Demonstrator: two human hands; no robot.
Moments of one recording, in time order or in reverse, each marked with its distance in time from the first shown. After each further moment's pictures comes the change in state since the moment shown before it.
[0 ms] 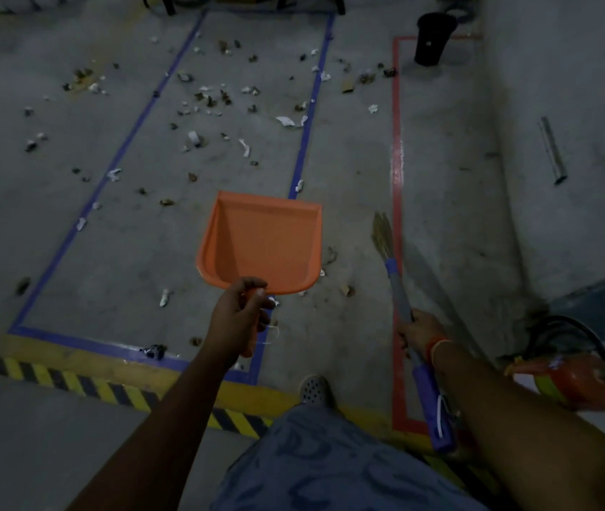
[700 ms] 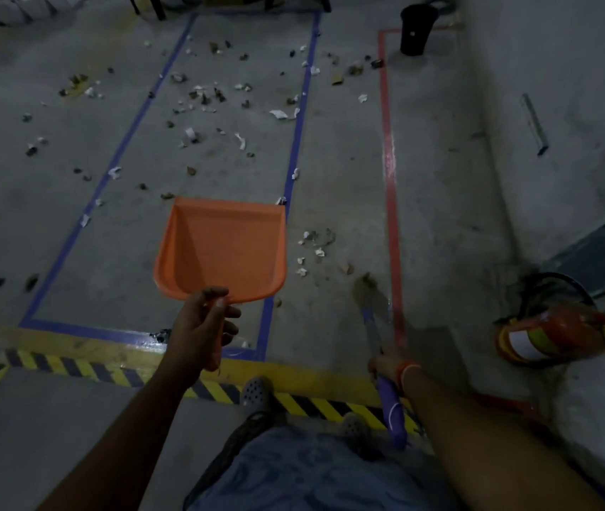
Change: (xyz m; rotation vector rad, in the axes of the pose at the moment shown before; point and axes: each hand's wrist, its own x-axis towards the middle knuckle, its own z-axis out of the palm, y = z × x) left_hand -0.115 -0.042 -0.077 -0.029 0.011 0.010; right_hand -0.090 0.118 0.099 -0.044 -0.217 0.150
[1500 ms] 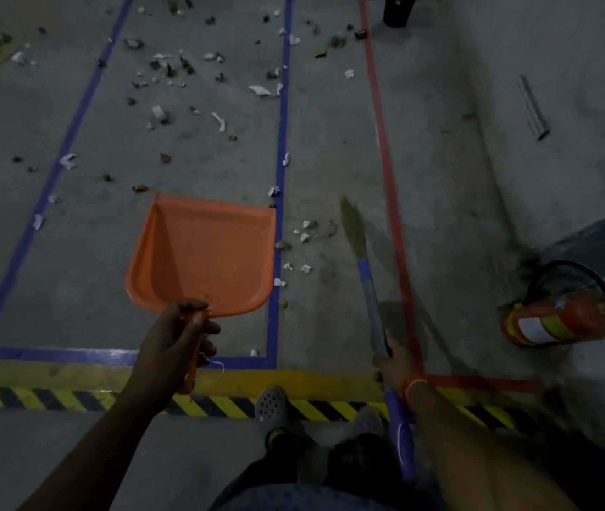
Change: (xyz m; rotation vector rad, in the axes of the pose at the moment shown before) left_hand 0.124 -0.022 -0.152 0.049 -0.142 -0.027; right_hand 0.034 -0.077 0.116 0.209 0.194 -0.080
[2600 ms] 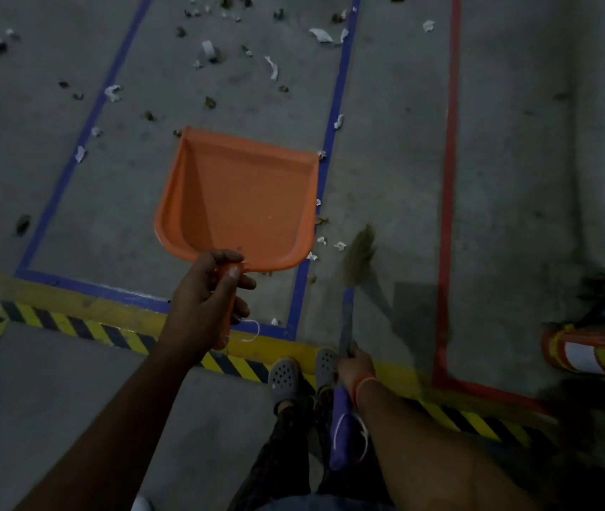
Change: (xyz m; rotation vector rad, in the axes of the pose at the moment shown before) left_hand 0.045 0.009 -0.004 -0.040 0.080 0.020; right_hand 0.007 -0.037 0.138 -0.032 -0.096 0.261
